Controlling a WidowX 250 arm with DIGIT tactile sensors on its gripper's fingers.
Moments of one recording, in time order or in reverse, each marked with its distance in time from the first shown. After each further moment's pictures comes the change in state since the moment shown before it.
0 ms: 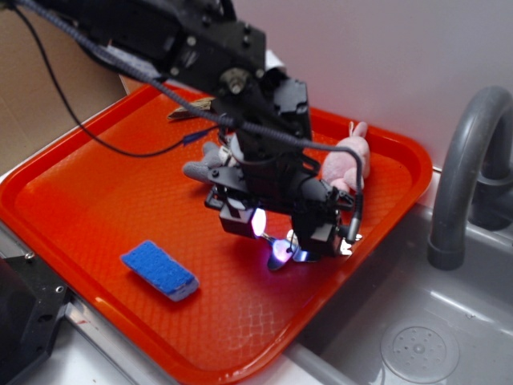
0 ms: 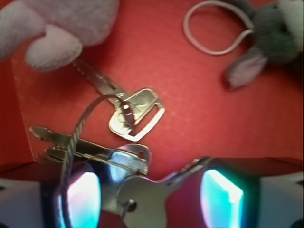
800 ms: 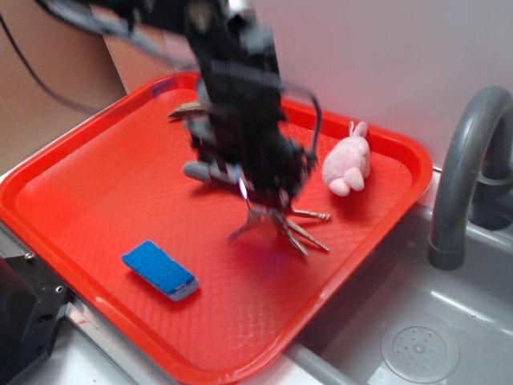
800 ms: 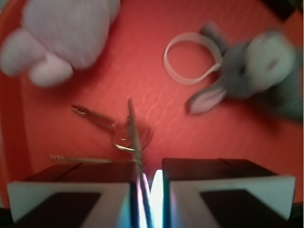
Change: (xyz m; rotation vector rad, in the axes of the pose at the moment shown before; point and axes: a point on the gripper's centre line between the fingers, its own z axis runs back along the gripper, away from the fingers) arm 0.022 0.029 0.047 0.034 0.027 -0.168
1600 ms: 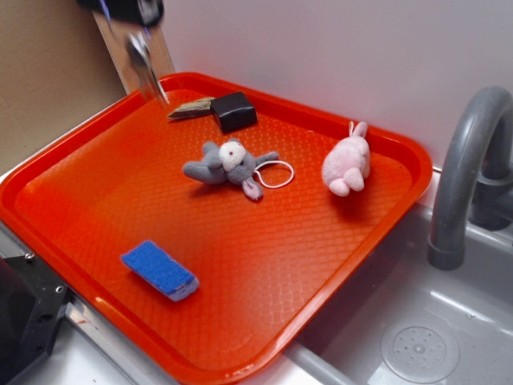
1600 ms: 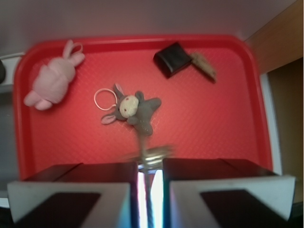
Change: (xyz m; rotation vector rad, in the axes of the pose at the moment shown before) arm 0.019 0.091 0.141 0.039 0.020 -0.064
